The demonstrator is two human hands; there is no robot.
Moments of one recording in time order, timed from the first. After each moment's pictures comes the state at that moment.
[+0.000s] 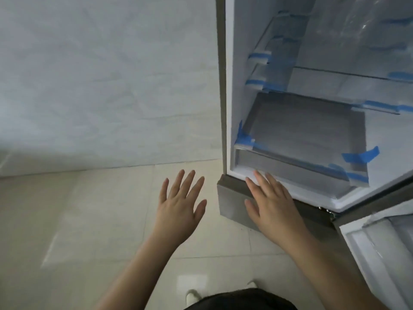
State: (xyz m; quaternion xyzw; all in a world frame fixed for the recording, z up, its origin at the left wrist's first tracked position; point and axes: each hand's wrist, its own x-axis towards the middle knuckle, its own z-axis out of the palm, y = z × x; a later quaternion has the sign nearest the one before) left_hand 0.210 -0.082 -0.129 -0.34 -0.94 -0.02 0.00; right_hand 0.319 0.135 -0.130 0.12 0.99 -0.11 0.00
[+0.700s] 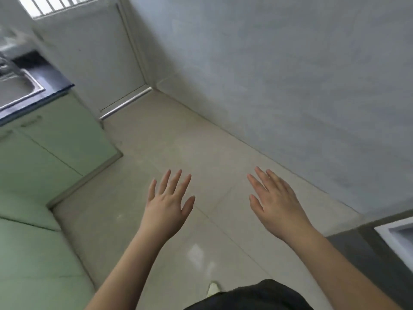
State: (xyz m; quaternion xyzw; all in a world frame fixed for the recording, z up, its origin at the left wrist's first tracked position) left_hand 0.278 -0.502 -0.130 0.09 -0.99 -0.07 -0.02; right_hand 0.197 -0.244 -0.117 -0.24 0.96 -0.09 0.06
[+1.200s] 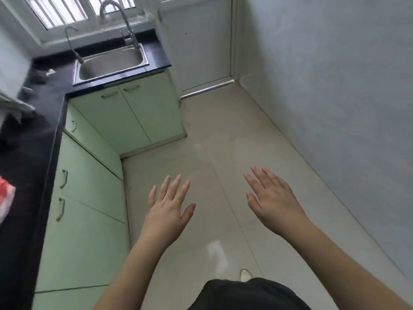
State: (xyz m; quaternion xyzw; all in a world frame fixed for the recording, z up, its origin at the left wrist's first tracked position) left_hand 0.321 -0.559 -0.130 0.33 -0.94 -0.07 -0.02; right_hand 0.117 -0.383 -0.120 -0.48 0.87 -0.07 0.09
